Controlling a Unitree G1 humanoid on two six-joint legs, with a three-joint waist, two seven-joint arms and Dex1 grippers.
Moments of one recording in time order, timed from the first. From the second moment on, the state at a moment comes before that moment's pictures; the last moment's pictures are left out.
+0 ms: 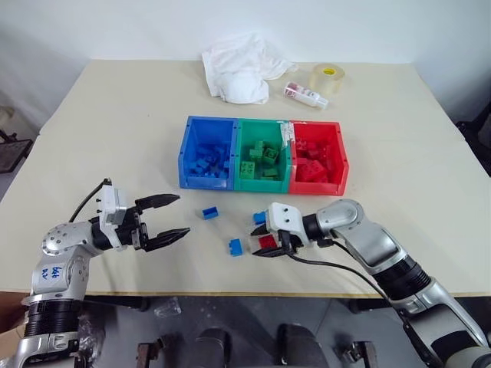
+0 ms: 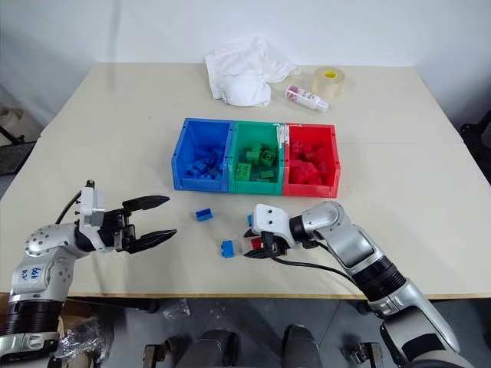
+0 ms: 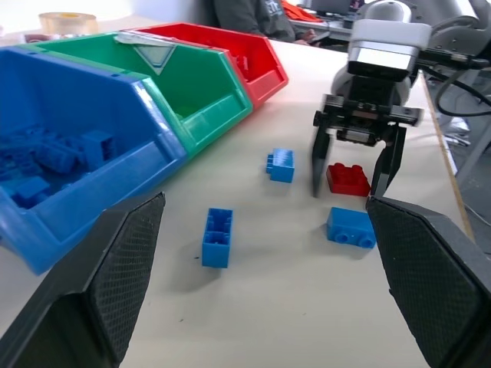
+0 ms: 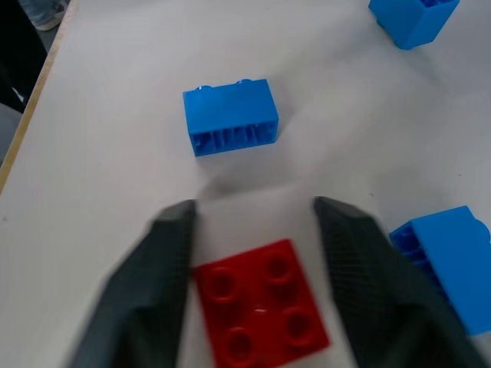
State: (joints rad) left arm -0.25 0.63 0.24 0.12 -0.53 0.11 -1.24; right arm -0.61 -0.56 0.46 0.00 0.14 0.35 1.17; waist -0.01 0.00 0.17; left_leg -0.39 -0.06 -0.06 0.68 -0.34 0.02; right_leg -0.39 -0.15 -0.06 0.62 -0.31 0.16
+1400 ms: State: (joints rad) left arm -0.46 0.58 0.17 0.37 -0.49 0.01 -1.31; right arm -0.55 -0.78 -0.01 -0.02 0.30 0.34 1.13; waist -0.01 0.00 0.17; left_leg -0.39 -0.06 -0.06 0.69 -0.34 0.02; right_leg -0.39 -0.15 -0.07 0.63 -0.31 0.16
